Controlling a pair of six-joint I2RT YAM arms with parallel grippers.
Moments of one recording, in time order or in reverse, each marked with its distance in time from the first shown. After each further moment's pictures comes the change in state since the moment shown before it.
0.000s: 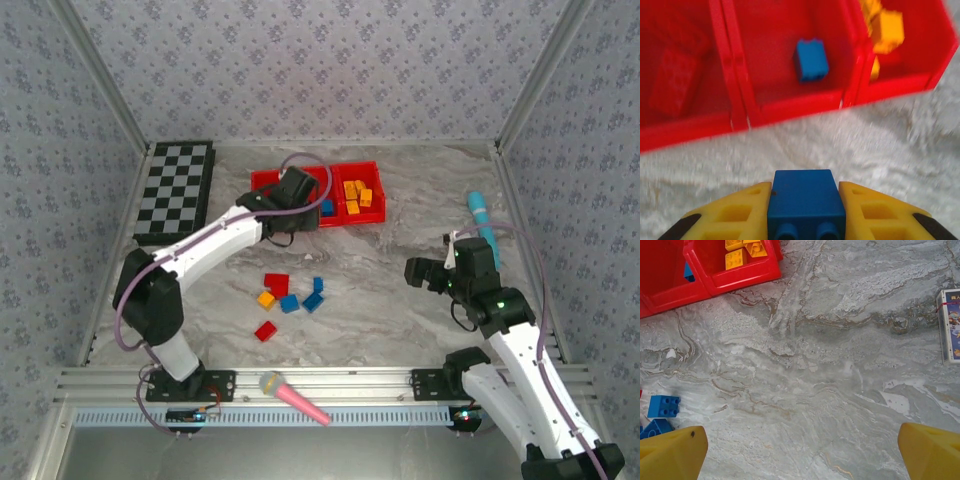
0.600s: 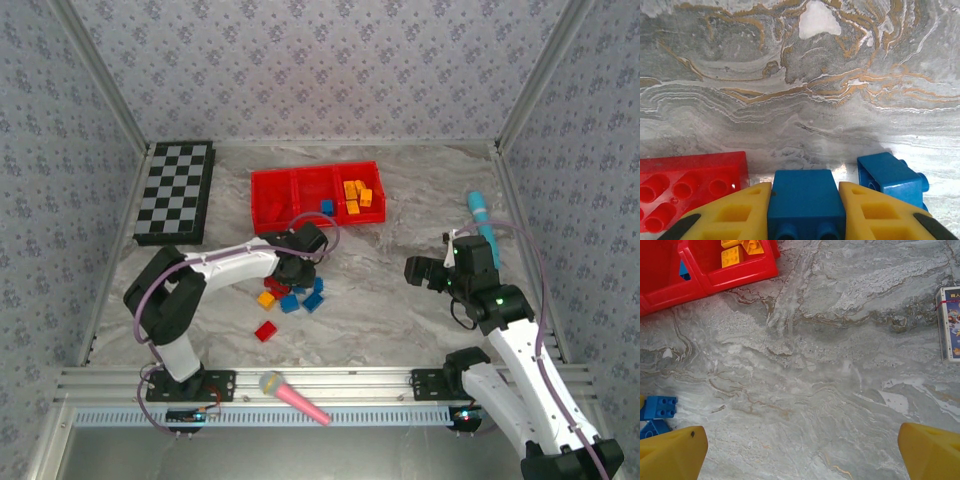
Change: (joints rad) left arm -0.130 0.016 -0.348 -0.023 0.059 -0.122; right arm -0.005 0.020 0.007 0.000 0.000 -0.001
